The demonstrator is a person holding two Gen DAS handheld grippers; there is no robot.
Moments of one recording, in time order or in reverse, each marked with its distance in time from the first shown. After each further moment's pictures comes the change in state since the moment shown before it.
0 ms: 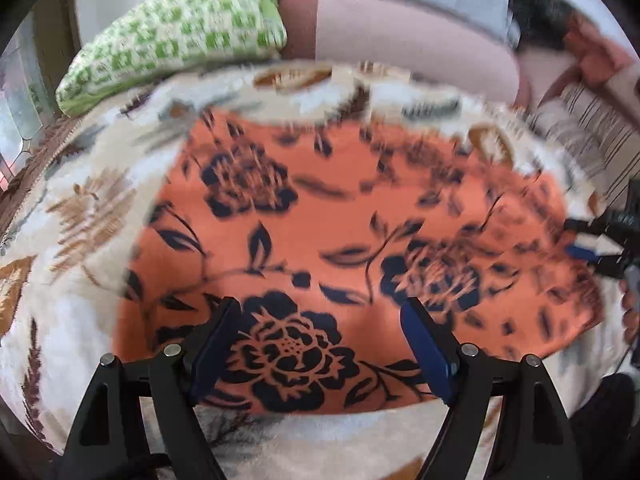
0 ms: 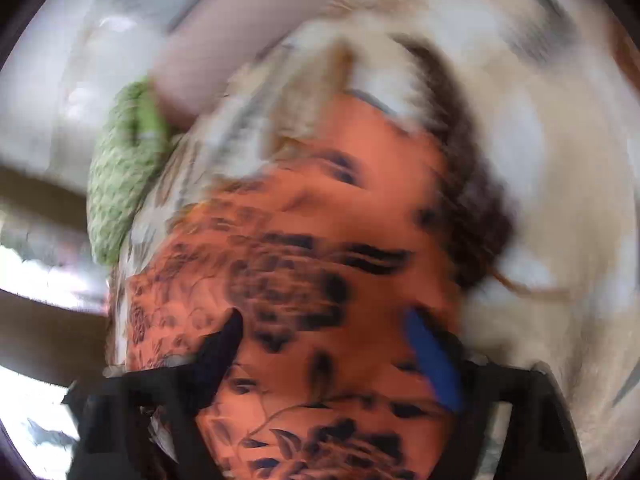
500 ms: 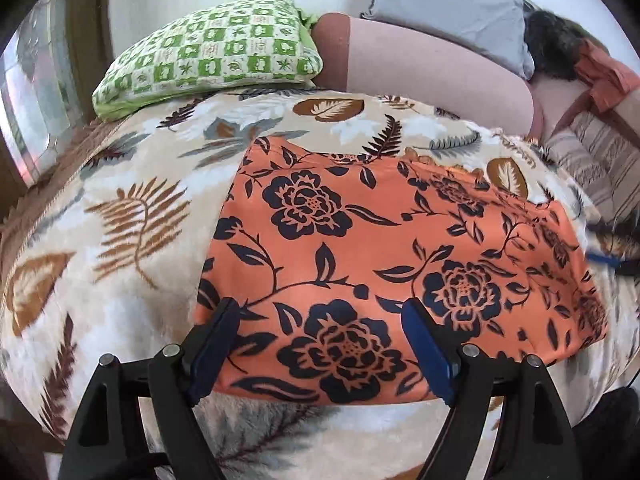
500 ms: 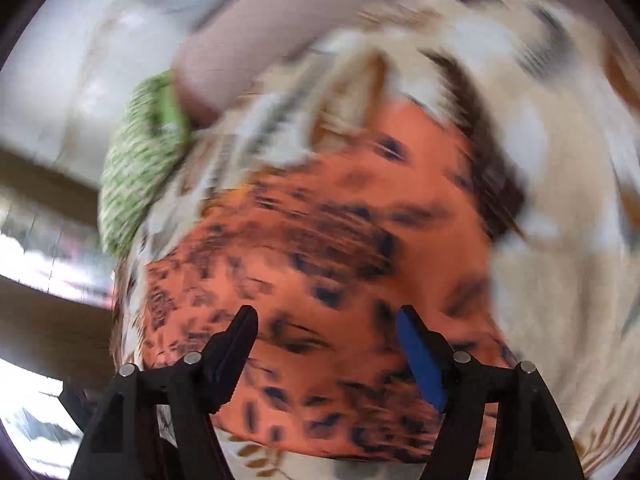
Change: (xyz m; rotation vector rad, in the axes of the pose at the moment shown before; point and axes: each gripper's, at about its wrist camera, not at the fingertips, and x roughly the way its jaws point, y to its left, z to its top) left arm -0.009 0.023 -0.002 -0.020 -0.037 0.068; right arm -0.018 0.089 -0.022 -0.198 0.022 0.002
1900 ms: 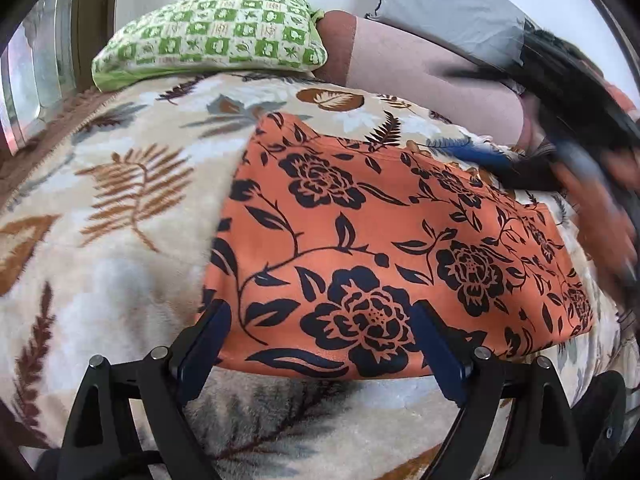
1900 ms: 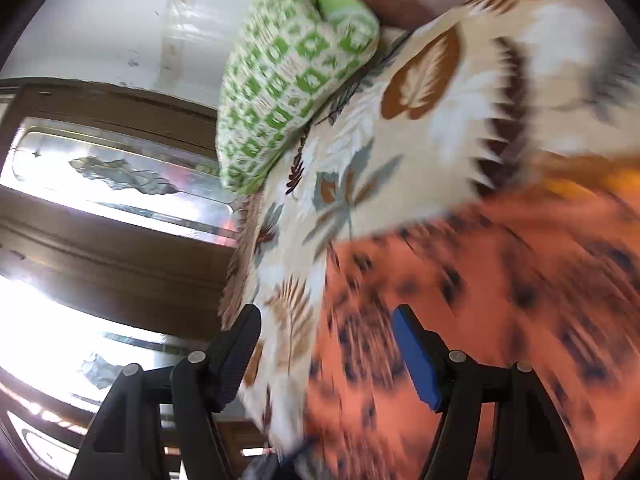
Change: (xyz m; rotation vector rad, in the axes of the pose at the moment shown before) left arm -0.005 0.030 -0.026 -0.067 -0.013 -0.098; right arm 0.117 0.154 0.028 -0.043 0.201 0.473
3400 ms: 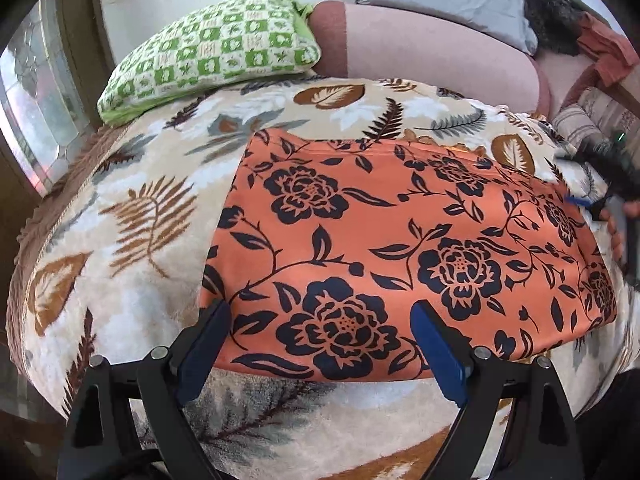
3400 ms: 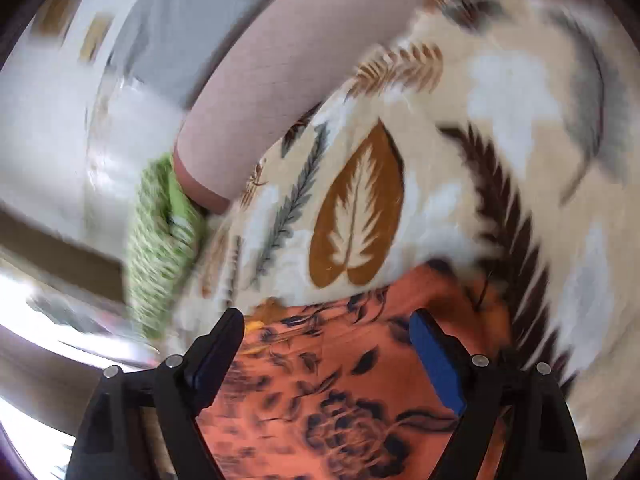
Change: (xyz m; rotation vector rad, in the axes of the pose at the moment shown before) left arm -0.005 -0.046 0.019 0.088 0.064 0.168; right arm -0.176 -0.183 0.042 0.211 -0.352 -0.439
